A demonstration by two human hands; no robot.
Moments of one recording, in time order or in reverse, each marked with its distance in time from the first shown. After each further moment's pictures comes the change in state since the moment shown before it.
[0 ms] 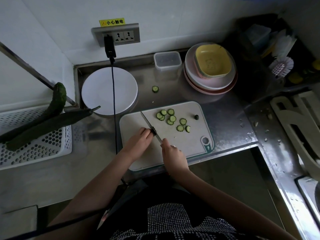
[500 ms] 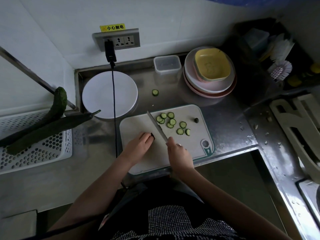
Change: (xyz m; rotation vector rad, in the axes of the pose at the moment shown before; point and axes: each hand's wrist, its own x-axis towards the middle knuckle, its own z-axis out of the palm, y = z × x) left_hand -0.006 -0.006 0.008 -0.035 0.029 0.016; right_hand 0.009 0.011 -0.014 0.052 0.031 0.062
